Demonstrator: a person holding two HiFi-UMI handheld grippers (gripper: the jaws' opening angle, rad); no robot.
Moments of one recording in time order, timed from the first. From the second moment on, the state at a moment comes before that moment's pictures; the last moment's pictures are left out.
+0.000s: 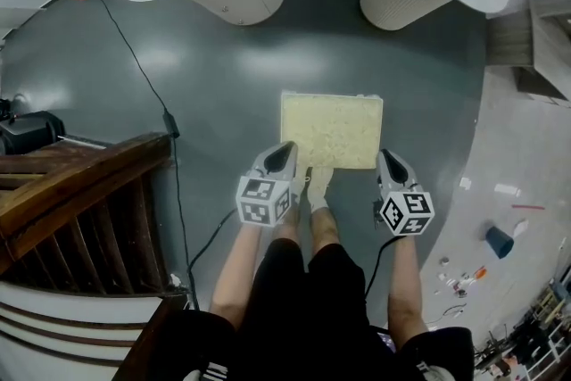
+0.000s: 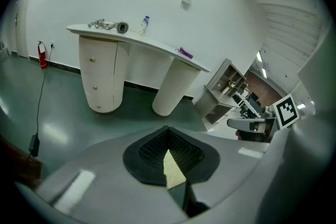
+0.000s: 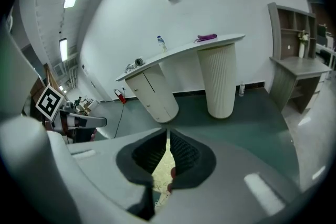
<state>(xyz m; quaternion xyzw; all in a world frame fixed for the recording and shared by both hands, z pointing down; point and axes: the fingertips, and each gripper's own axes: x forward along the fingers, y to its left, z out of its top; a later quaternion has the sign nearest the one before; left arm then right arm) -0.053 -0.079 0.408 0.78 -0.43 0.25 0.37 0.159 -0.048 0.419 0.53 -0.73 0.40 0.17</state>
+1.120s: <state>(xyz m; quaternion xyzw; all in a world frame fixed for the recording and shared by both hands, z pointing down) -0.069 -0.060 0.650 0.77 -0.39 0.31 0.40 0.158 -0.019 0.641 0.54 -0.70 0.43 0.19</state>
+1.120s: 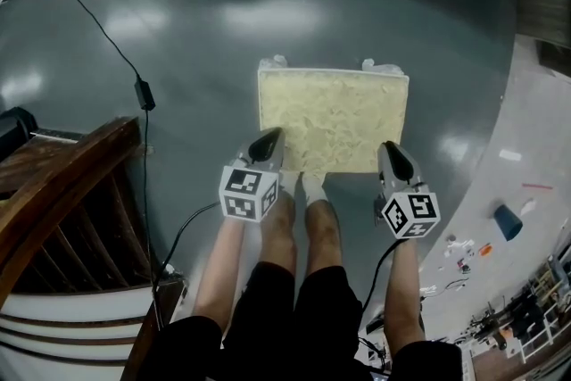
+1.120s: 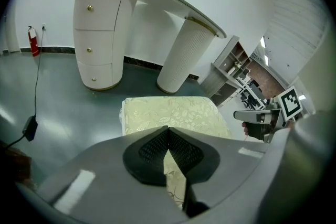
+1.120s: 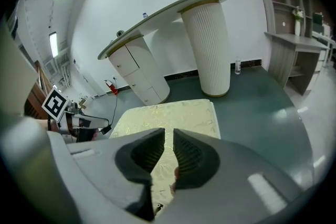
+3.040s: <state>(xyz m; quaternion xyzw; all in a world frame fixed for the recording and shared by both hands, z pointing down) -0.068 -0.017 0.755 0.72 -0.29 0.27 0.58 0.177 0.006 0.756 0.31 -0.71 0.62 0.15</state>
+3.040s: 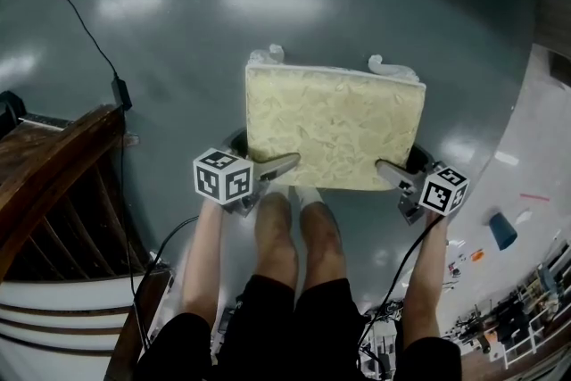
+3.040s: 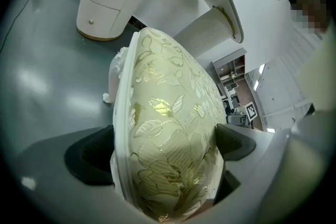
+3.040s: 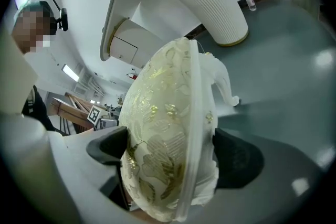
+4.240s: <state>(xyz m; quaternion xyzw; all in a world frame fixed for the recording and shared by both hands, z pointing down) -0.062 -0.019 0.767 0.73 -0.23 0.24 0.59 0.164 0.009 0.773 0.23 -0.70 0.66 0.11</state>
